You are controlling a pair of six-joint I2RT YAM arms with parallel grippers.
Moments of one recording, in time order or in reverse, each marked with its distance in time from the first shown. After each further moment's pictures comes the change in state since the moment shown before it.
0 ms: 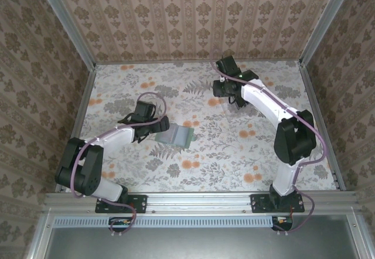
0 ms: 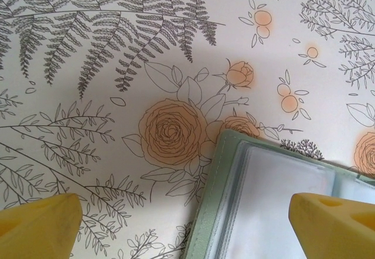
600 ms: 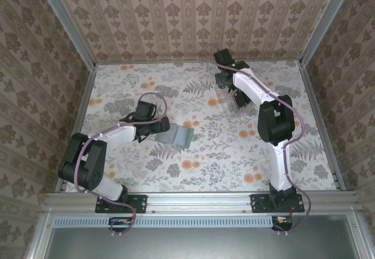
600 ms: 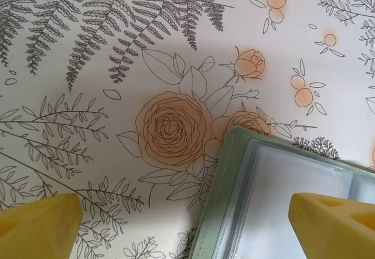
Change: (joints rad) left arm 0.011 0.059 0.015 0.002 0.024 0.000; right arm -0.078 0.342 0.334 -0.065 0.162 -0.145
